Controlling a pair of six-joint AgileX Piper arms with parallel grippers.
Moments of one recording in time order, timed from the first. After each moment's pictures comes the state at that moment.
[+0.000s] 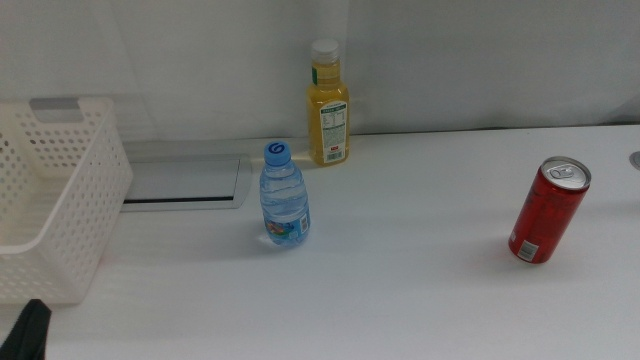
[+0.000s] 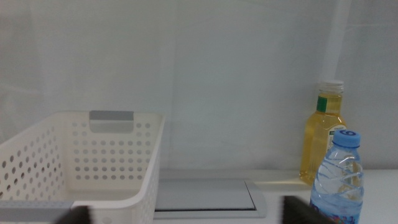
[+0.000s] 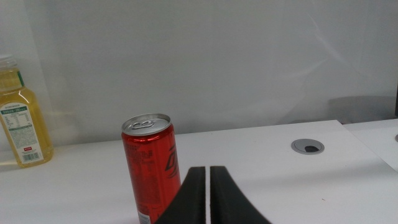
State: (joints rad) left arm 0.01 0.01 0.00 0.02 0.12 -0.08; right arm 0.08 0.00 0.00 -0.08 0.13 0.14
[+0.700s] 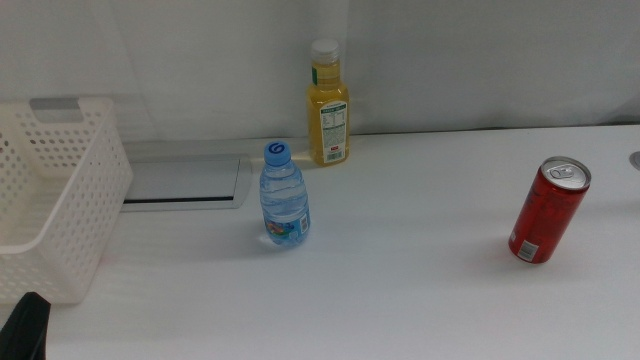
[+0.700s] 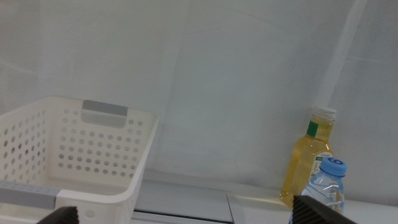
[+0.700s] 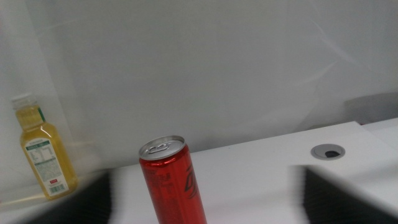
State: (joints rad) left arm 0.01 0.01 0.00 0.02 0.09 -0.24; right arm 0.08 0.00 0.00 0.04 0.08 0.13
